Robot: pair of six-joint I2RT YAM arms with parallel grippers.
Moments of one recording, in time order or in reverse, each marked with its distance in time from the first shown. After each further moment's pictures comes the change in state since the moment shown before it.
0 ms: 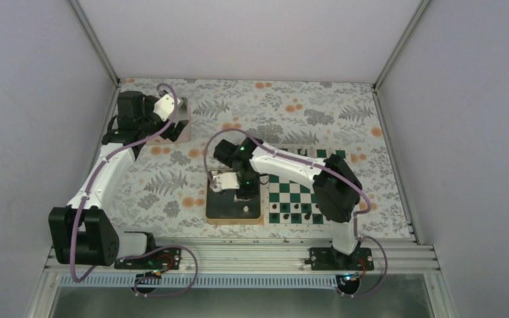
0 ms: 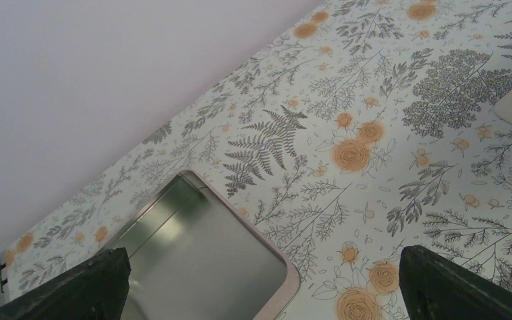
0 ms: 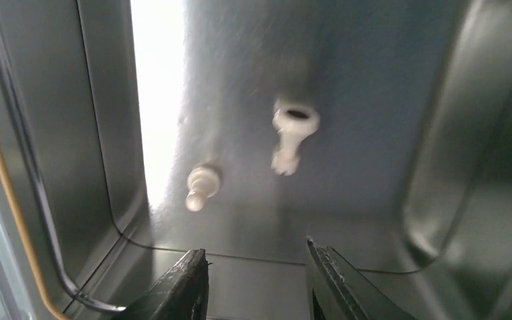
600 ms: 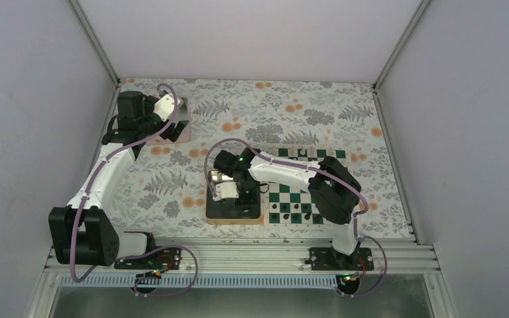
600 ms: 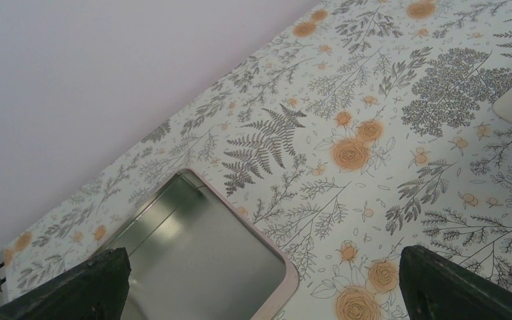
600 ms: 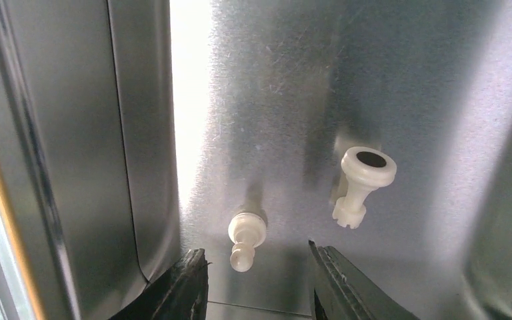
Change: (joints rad) left arm 0.000 0.000 0.000 -0.004 0.000 0.000; right arm 0.035 -0.002 -0.142 0.110 -0.056 0.047
